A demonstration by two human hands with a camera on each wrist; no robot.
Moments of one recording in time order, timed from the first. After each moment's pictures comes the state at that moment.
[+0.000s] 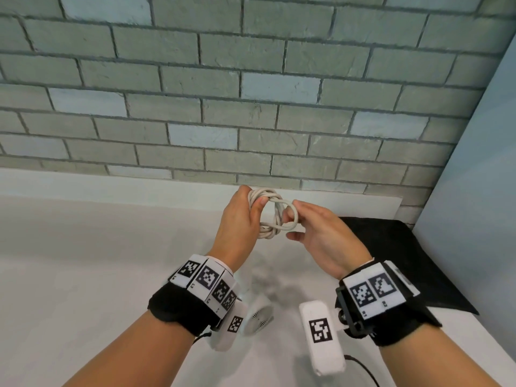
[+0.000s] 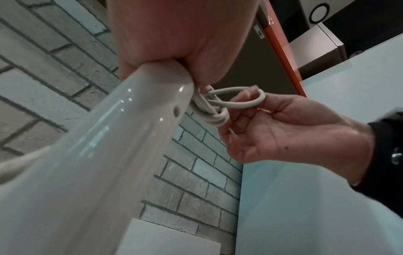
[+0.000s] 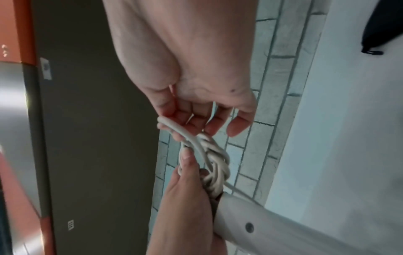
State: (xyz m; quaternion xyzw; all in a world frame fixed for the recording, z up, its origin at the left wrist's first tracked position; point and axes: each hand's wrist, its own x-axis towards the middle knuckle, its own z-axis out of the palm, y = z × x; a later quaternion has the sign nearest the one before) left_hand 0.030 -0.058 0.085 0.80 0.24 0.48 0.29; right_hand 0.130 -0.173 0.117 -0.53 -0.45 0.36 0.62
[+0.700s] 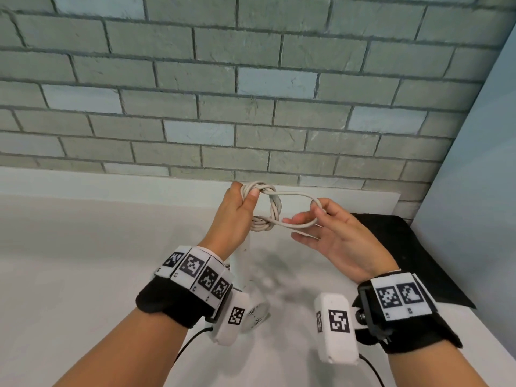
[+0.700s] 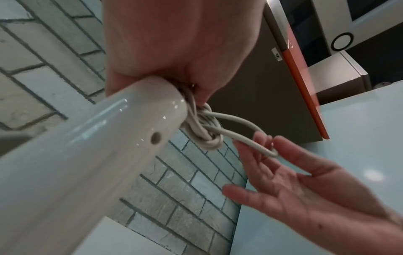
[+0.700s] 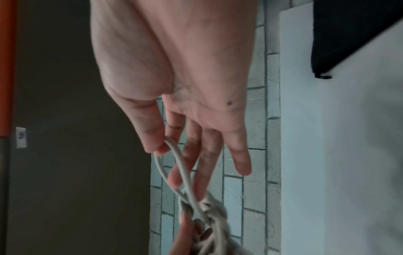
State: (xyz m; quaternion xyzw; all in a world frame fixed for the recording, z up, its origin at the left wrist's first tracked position) left_hand 0.028 -0.053 0.094 0.76 0.26 0.41 0.43; right_hand 0.161 -0.197 0.101 -0.41 -0.42 0.43 0.68
